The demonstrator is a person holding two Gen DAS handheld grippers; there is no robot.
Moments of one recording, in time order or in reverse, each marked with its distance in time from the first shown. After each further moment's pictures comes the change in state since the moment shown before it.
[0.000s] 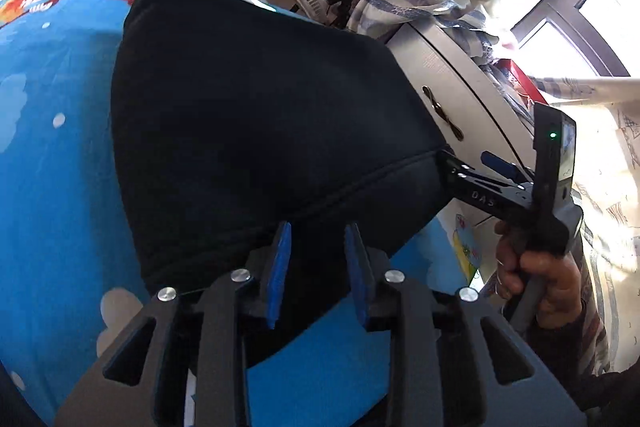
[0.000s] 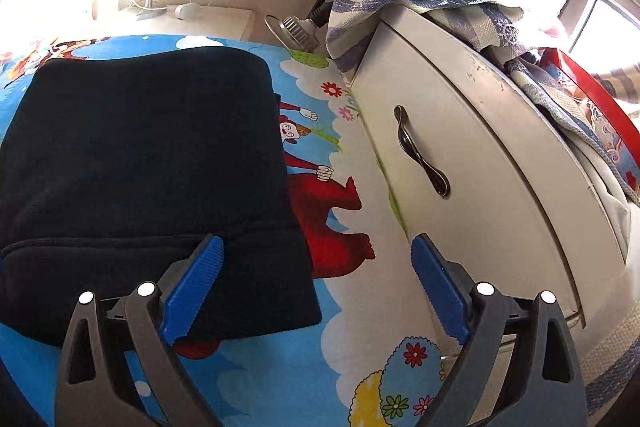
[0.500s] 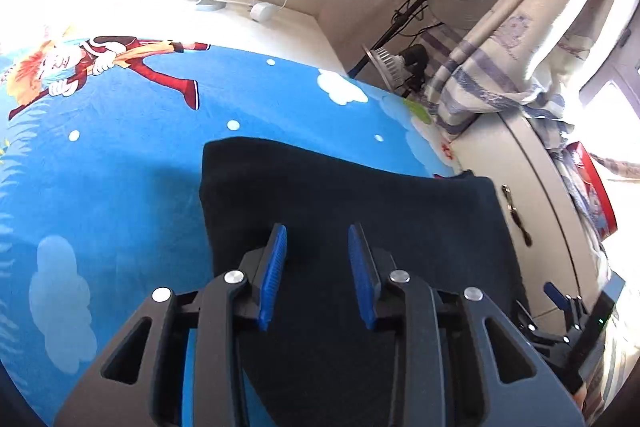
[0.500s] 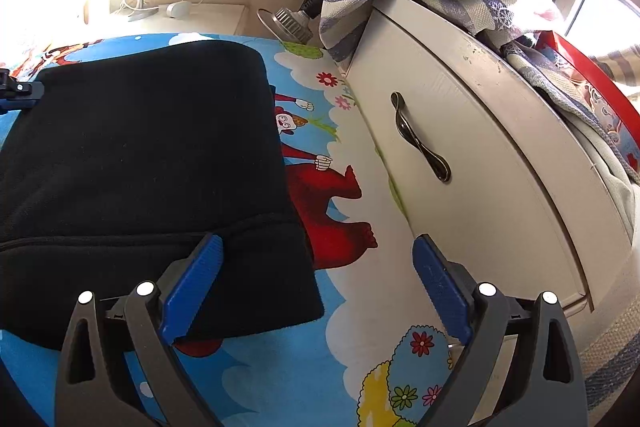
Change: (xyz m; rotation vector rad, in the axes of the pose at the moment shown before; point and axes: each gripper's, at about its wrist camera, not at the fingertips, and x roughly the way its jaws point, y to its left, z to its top) left arm 0.030 0.067 0.161 -0.028 -0.025 0.202; right arm 0.003 -0.005 -0.001 0.053 0.036 0.024
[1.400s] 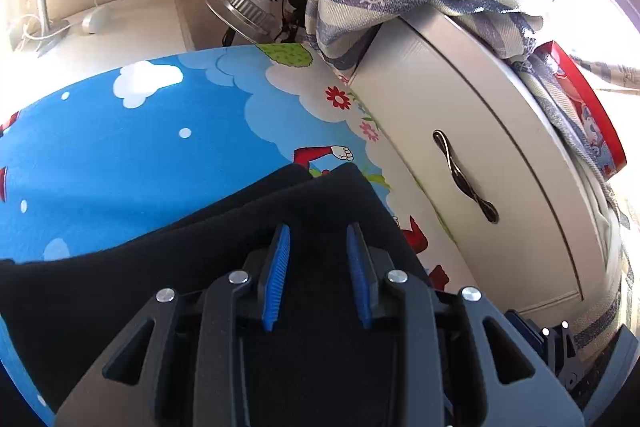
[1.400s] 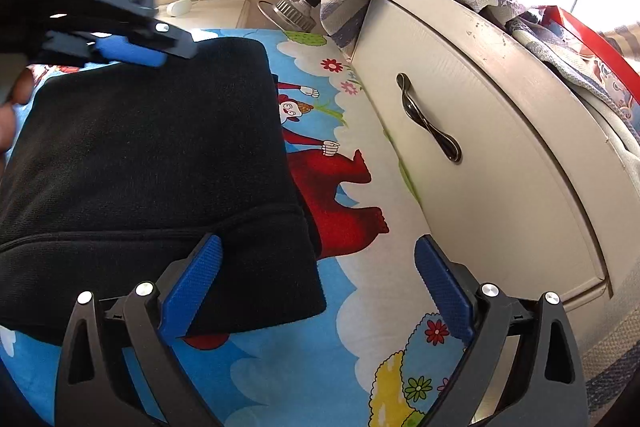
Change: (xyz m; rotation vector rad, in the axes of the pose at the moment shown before) left arm 0.080 -0.186 0.015 0.269 0.151 -0.103; right arm 0.006 -0.005 -0.006 0.055 0.040 0.061
